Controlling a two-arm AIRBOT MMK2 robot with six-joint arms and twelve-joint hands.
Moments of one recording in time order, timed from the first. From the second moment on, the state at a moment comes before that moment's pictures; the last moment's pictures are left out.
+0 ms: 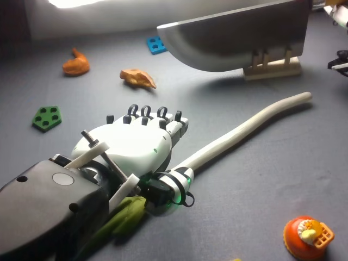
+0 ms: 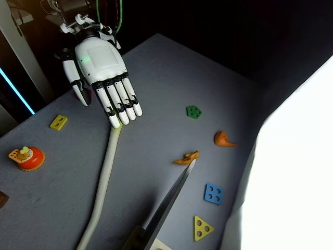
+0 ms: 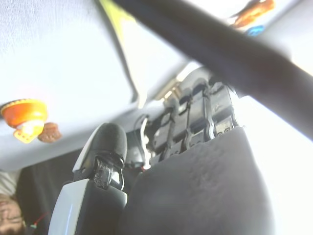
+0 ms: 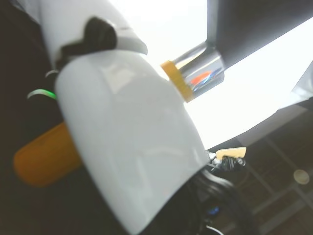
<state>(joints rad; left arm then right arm) 0.56 -1.01 0.49 -1.56 -0.92 2.26 -0.65 -1.58 2.18 0.43 0.97 -0.94</state>
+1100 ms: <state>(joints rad) 0.56 -1.01 0.49 -1.56 -0.93 2.27 -0.74 -1.35 1.89 0.35 1.08 -0.93</state>
